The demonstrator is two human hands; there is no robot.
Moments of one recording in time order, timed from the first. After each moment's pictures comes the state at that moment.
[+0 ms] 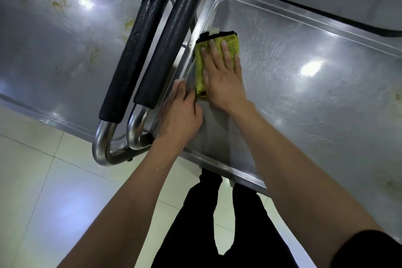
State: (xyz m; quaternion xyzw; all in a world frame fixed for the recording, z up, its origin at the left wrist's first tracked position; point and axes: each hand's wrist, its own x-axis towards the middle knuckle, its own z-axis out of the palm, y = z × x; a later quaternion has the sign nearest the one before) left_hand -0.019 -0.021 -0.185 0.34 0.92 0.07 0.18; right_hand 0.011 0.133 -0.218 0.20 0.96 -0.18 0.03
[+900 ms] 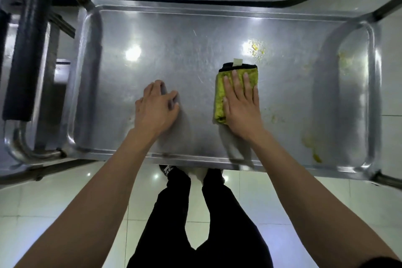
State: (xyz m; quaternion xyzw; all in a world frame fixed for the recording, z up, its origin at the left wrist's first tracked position) left_hand 0.146 0.122 -0.180 0.47 0.86 0.00 0.20; right_hand 0.359 0.253 -0.213 0.42 0.89 -0.17 0.05
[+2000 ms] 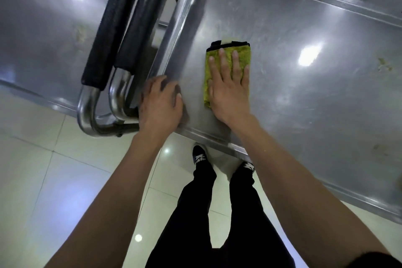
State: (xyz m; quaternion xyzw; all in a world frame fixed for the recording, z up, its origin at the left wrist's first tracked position) left_hand 0.015 -0.067 -0.167 0.29 0.94 0.10 0.16; right_hand 0.104 0.091 -0.219 0.27 0.95 -0.14 0.06
